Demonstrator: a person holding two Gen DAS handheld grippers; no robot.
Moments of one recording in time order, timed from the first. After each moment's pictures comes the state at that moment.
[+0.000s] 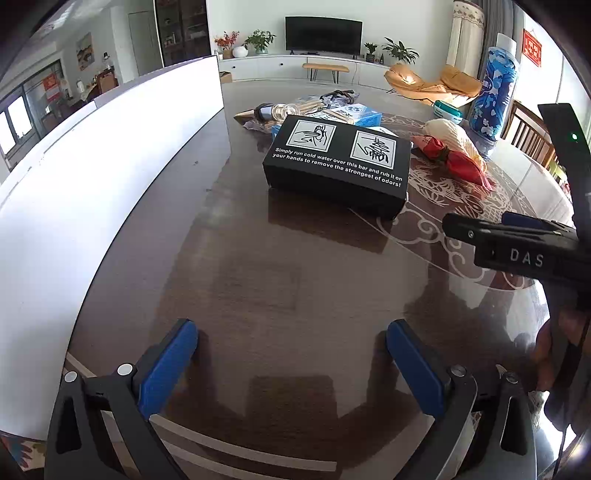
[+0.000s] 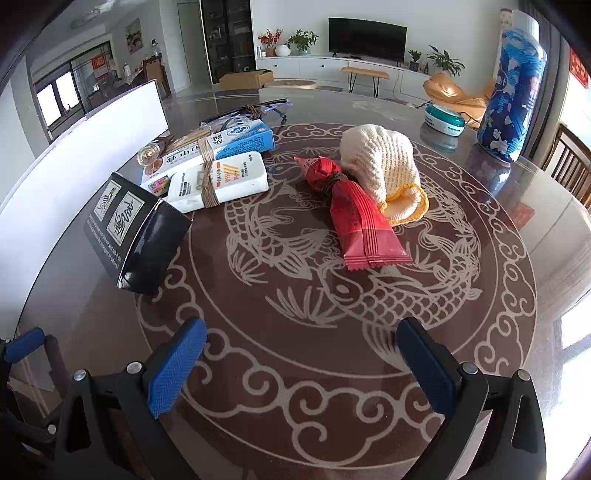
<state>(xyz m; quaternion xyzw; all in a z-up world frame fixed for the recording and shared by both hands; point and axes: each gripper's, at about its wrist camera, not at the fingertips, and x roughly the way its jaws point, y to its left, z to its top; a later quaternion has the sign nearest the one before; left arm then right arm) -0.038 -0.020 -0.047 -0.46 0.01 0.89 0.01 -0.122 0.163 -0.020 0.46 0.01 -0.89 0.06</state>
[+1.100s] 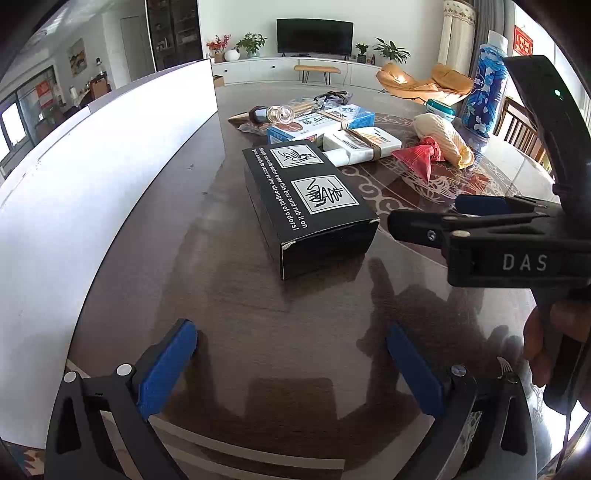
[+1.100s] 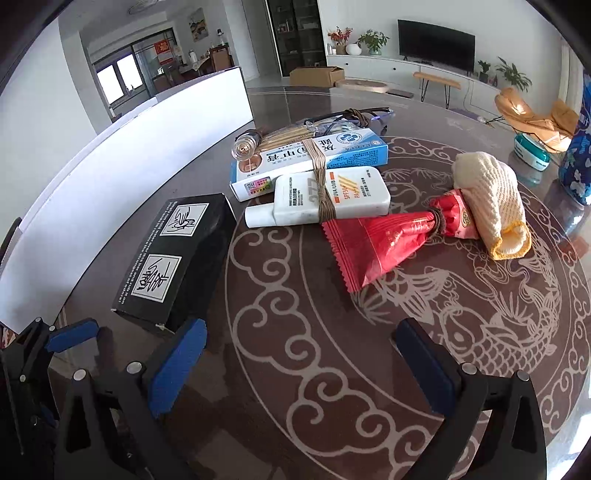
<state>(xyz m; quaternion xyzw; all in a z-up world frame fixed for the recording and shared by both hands) -0.036 -0.023 -0.047 -0.46 0.02 0.89 0.03 -0.123 0.119 -0.017 0.46 0.03 -0.87 0.19</state>
